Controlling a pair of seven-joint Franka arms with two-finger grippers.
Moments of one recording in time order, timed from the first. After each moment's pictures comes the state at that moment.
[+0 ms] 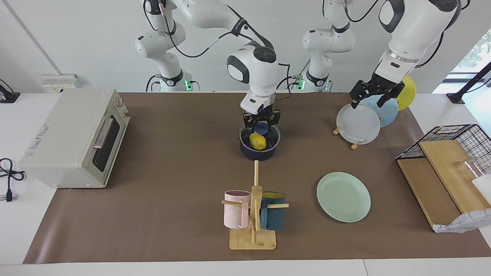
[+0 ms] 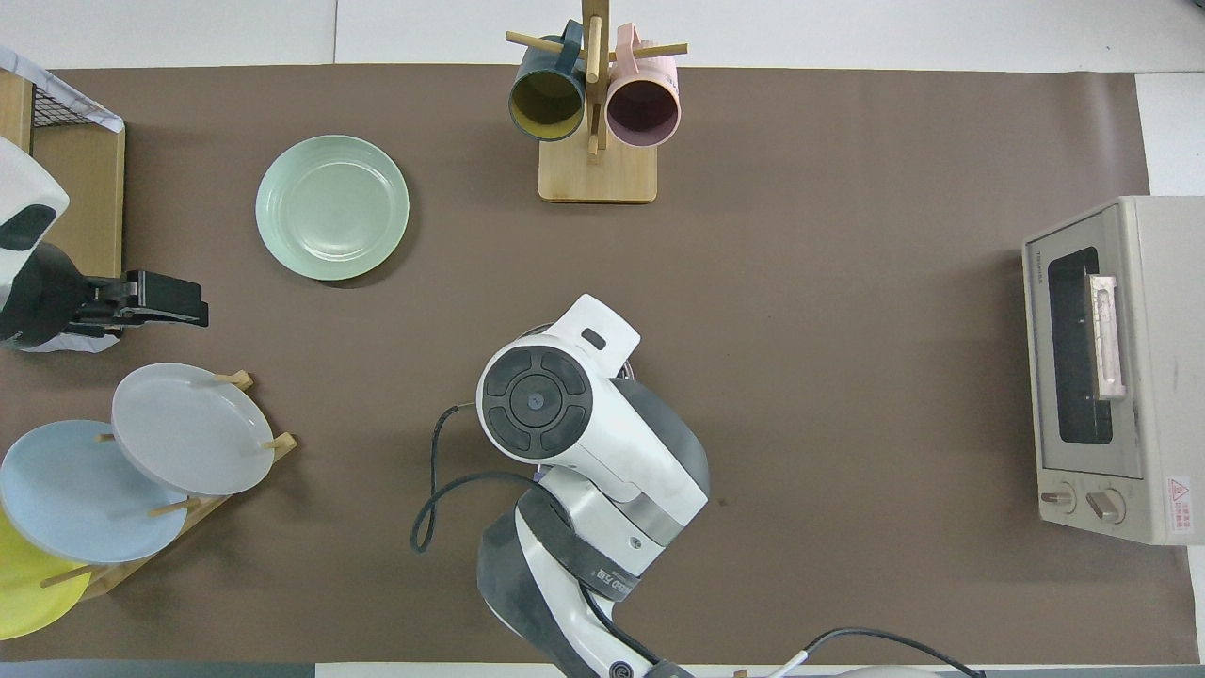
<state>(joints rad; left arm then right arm) -0.12 -0.11 0.00 -1.76 -0.05 1.66 -0.13 0.73 0.32 0.02 -1.73 -0.04 2.13 0.69</state>
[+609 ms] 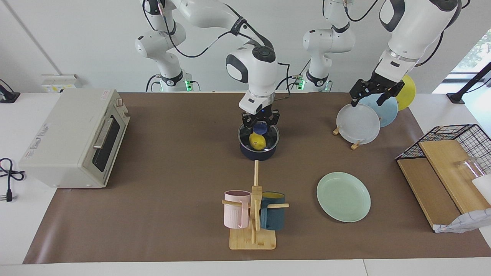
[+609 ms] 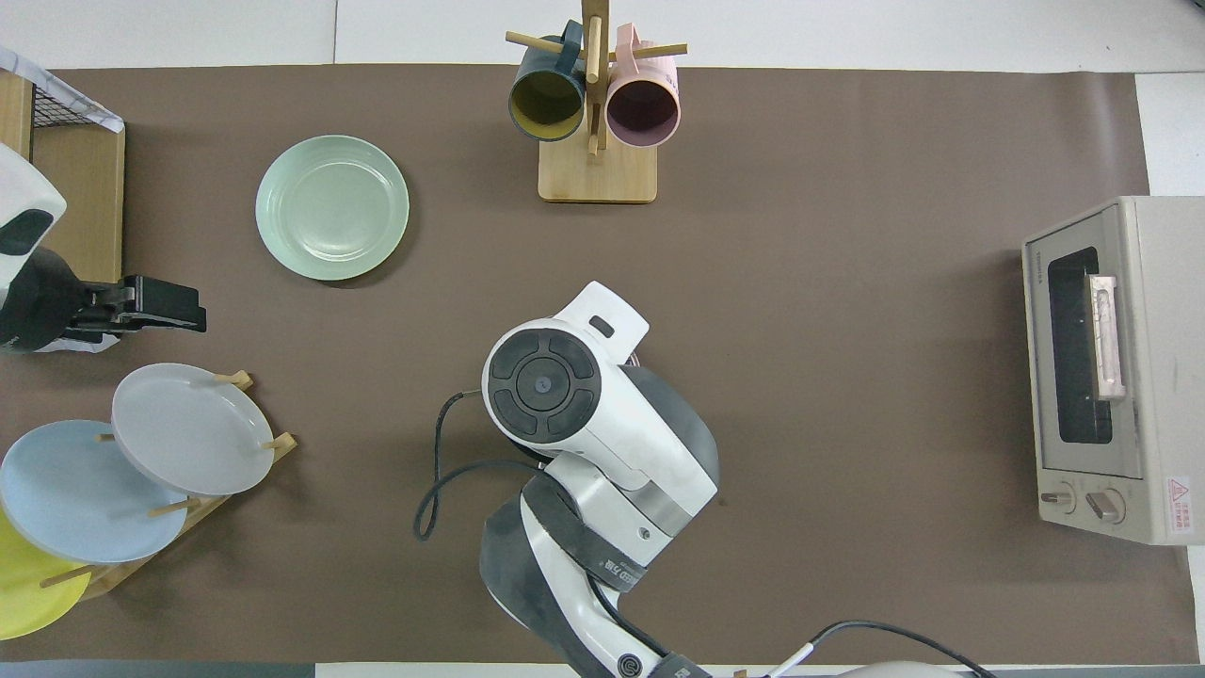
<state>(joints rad) -0.12 -0.12 0.00 -1.76 -0.05 1.65 -0.13 0.71 0.32 0.01 -1.69 -0.05 2.08 0.69</state>
